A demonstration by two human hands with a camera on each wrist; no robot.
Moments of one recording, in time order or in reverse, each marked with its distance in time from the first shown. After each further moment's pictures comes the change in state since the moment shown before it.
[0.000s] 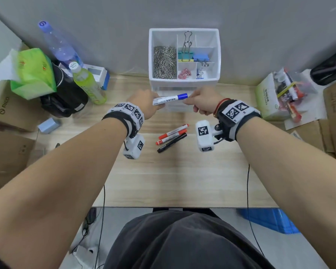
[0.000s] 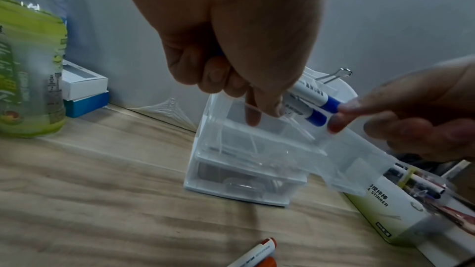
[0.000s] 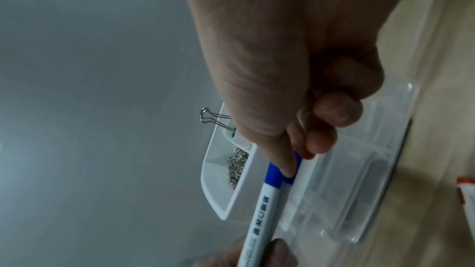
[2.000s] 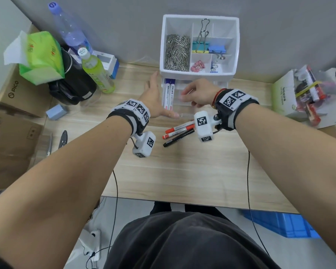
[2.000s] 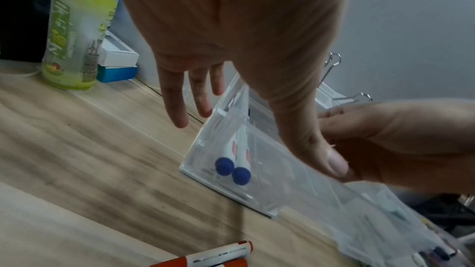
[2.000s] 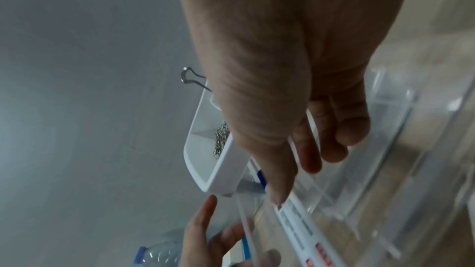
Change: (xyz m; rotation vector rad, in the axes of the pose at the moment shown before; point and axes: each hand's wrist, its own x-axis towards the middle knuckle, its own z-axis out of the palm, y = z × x) left_hand -0.014 0.001 0.015 -0.584 -0.042 -0.220; right_hand 0.035 -0.018 0.026 -0.112 -0.161 -0.167
